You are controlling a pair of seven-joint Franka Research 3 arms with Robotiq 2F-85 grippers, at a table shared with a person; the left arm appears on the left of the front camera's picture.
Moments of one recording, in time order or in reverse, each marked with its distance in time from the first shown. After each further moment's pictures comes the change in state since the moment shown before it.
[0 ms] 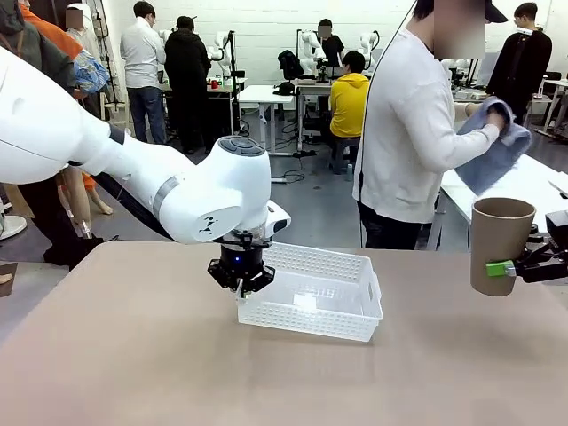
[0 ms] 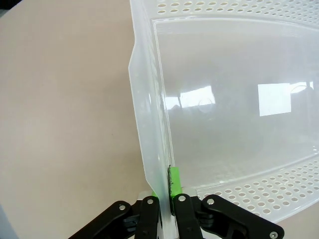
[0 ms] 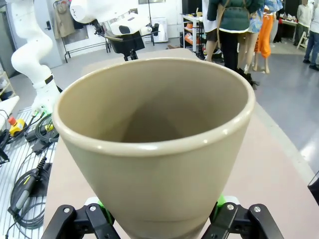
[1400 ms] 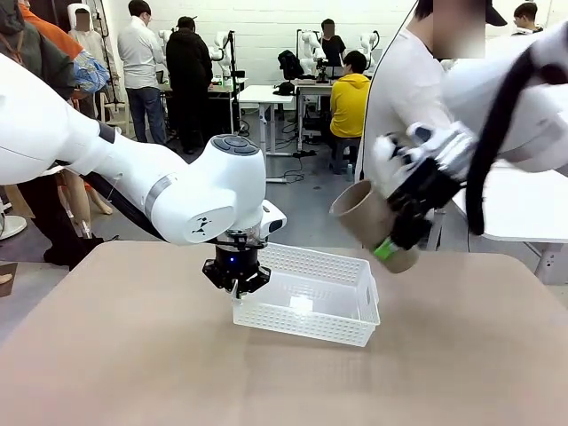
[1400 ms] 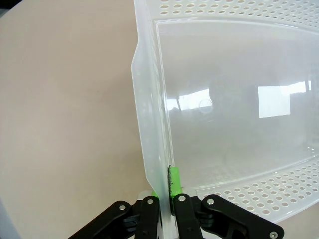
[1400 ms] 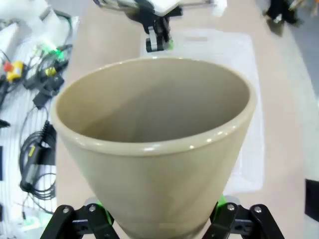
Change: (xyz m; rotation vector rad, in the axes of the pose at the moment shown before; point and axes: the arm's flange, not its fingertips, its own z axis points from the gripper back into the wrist) left arm -0.006 0.005 0.003 0.002 -0.002 -0.001; right arm 0.180 0.033 -0.210 0.133 0.626 0.139
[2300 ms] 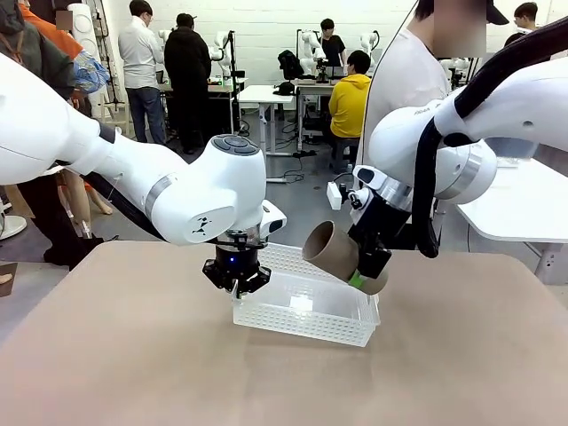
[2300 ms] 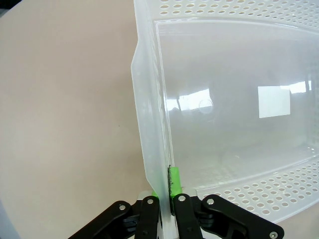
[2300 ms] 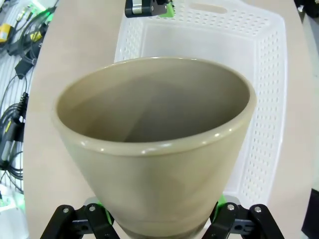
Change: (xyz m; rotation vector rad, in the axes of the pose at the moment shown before) left arm 0.000 0.000 0.000 0.000 0.000 0.000; right arm 0.009 -0.032 -0.080 0.033 0.143 0.113
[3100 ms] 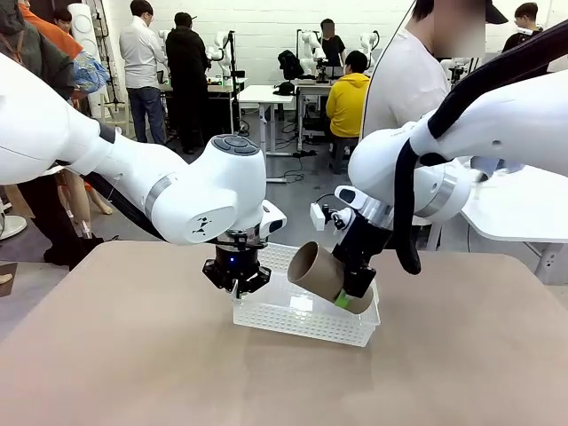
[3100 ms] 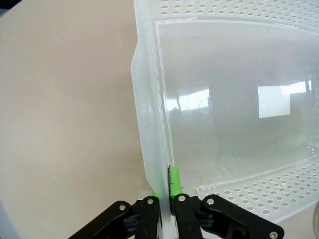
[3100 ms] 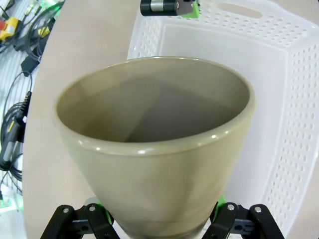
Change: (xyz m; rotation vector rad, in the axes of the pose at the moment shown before) left arm 0.000 0.000 0.000 0.000 0.000 0.000; right arm 0.012 0.002 -0.046 0.072 0.005 0.033
